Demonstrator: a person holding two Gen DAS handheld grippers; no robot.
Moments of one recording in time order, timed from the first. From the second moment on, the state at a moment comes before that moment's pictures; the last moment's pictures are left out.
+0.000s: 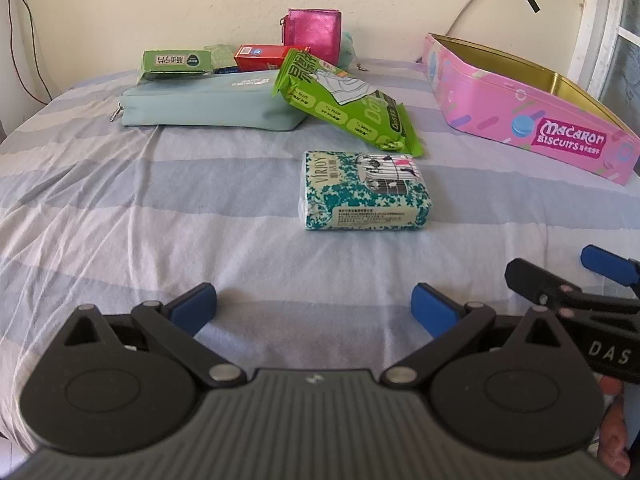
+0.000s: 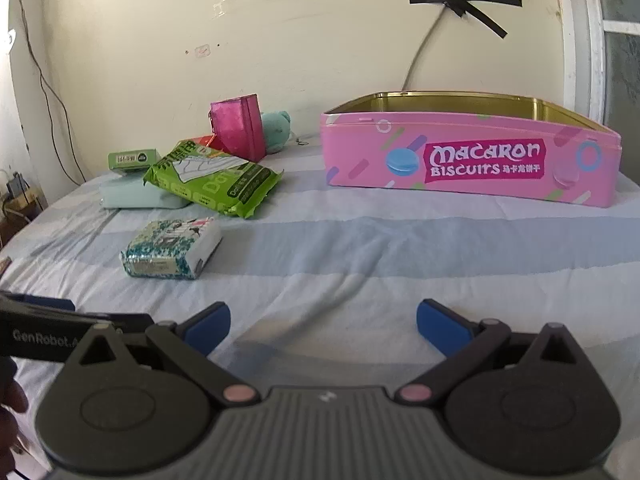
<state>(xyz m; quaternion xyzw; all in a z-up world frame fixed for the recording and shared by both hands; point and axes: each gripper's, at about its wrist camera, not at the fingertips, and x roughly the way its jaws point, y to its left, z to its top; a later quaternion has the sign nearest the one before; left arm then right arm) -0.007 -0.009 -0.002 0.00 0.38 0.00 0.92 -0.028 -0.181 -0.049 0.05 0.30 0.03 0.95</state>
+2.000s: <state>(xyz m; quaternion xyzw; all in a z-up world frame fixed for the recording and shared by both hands) 0.019 0.072 0.000 -0.05 0.36 0.04 0.93 -0.003 -0.104 -0.038 -0.08 0.28 0.09 0.95</state>
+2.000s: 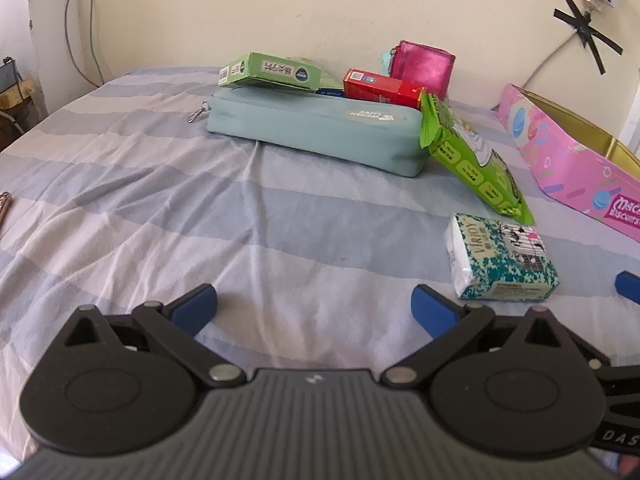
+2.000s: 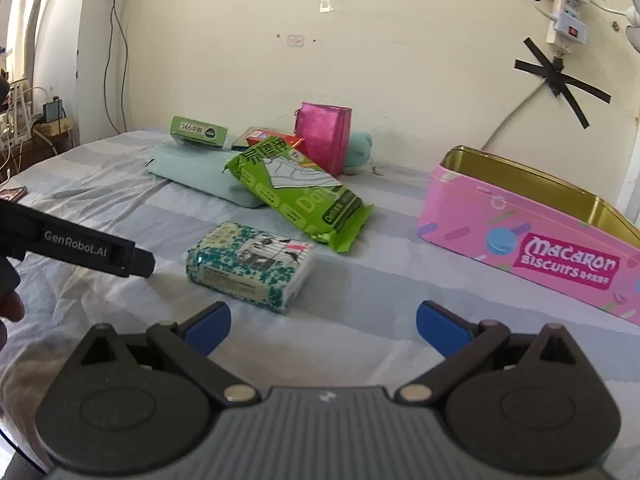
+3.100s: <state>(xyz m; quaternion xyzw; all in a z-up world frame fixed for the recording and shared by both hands) 0.073 -0.002 0.031 -0.08 0.37 -0.22 0.90 0.028 -0.128 -0.030 -0.03 0.27 0.14 0.95</state>
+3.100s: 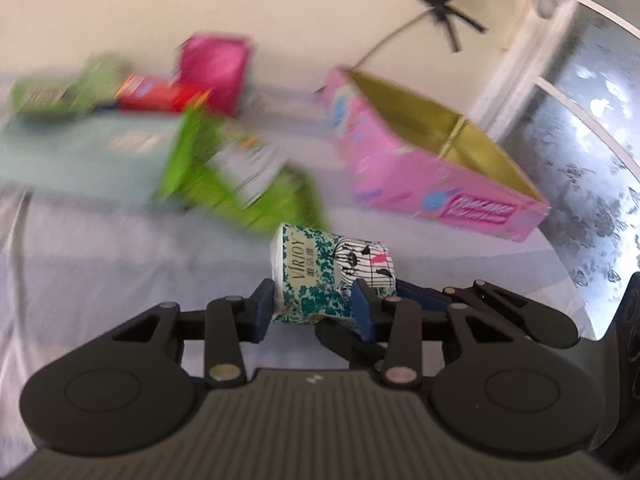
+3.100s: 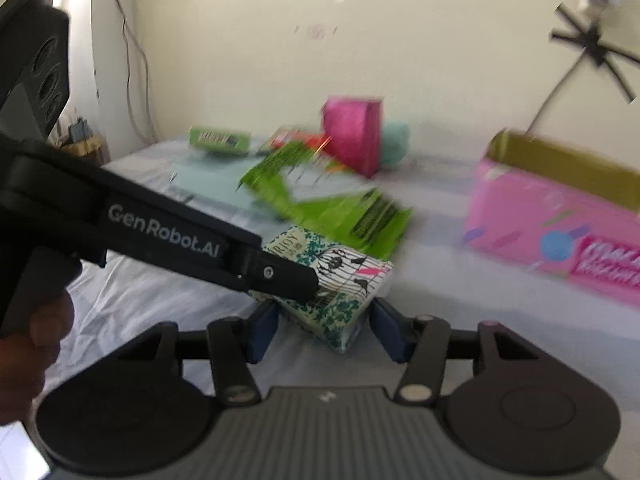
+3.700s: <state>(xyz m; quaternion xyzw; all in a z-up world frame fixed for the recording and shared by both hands) 0.178 -0.191 0.068 -0.02 0.29 -0.31 0.91 0.100 -0.296 0.001 0.01 0.20 -0.03 0.98</state>
